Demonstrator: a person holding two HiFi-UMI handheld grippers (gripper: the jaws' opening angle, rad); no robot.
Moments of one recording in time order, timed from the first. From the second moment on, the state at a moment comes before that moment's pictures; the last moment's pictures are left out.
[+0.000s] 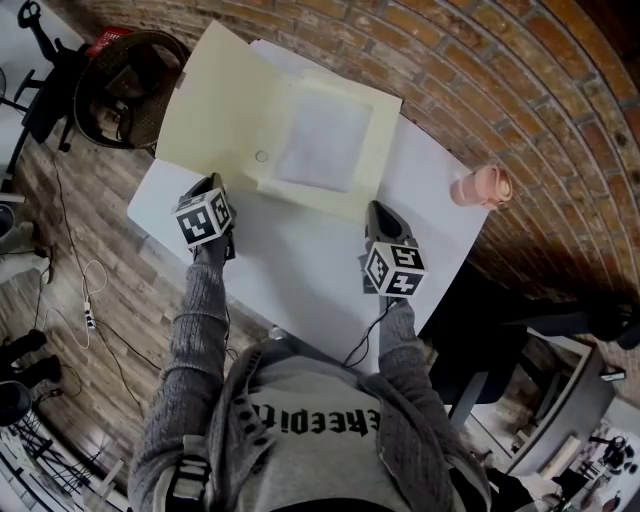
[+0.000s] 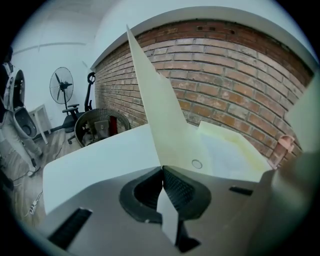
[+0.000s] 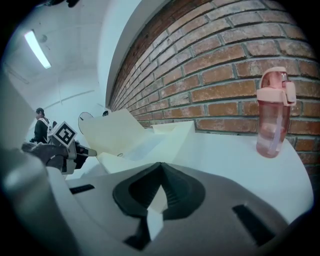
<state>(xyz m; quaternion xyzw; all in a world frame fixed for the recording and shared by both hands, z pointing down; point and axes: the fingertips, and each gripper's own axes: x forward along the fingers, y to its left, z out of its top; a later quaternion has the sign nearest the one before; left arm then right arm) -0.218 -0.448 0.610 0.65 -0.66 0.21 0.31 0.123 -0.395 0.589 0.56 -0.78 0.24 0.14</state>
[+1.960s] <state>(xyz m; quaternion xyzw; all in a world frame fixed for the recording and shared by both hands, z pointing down) -0.151 -0.333 0.437 0.80 -0.58 0.06 0.13 0.102 -0.309 0.459 0.58 -0.80 0.14 0.05</state>
